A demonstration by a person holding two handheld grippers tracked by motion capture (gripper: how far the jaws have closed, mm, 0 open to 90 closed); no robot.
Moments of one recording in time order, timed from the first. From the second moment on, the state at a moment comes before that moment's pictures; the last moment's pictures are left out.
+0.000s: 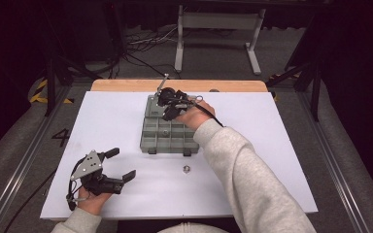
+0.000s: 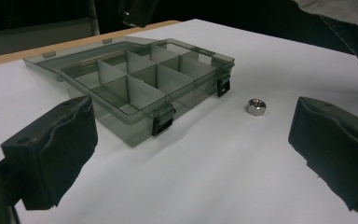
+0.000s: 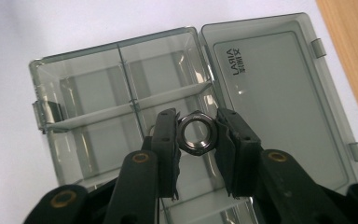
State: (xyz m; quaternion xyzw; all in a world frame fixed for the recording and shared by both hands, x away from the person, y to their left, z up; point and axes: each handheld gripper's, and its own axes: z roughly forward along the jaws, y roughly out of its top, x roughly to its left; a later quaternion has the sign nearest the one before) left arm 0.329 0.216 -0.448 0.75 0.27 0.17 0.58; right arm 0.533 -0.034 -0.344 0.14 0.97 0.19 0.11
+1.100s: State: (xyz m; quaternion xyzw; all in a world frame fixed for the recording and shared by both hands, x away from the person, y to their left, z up) left arm 0.330 0.214 -0.448 0.75 0.27 0.17 0.58; right arm 0.537 -0.042 -0.371 0.17 0.96 0.19 0.10
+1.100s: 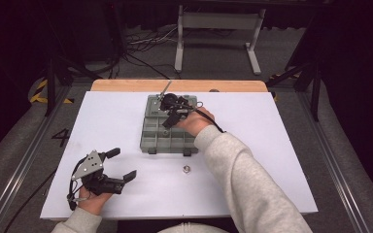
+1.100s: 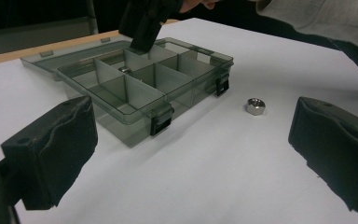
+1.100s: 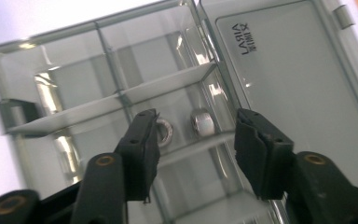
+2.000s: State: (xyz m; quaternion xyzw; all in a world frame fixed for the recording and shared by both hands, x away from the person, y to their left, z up) left arm 0.331 0.211 -0.449 0.75 0.27 0.17 0.58; right arm 0.420 -0.097 -0.336 0.09 0.97 0.23 0.09
